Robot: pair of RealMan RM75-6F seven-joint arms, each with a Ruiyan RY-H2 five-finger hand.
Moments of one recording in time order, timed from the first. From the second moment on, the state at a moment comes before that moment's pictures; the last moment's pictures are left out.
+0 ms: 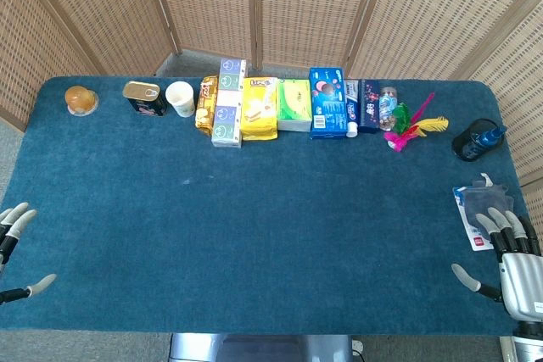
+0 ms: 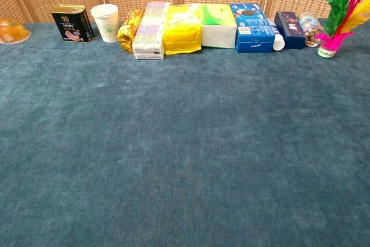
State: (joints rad) left arm 0.00 -0.97 0.05 -1.63 1.71 1.62 -0.07; right arm -0.03 -1.10 0.06 -1.71 -1.56 1.61 -0.03
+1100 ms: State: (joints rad) left arm -0.01 -0.95 0.04 -1.63 1.66 1.61 -0.14; right arm 0.47 -1.38 0.04 -1.56 -2.01 1.31 0.30
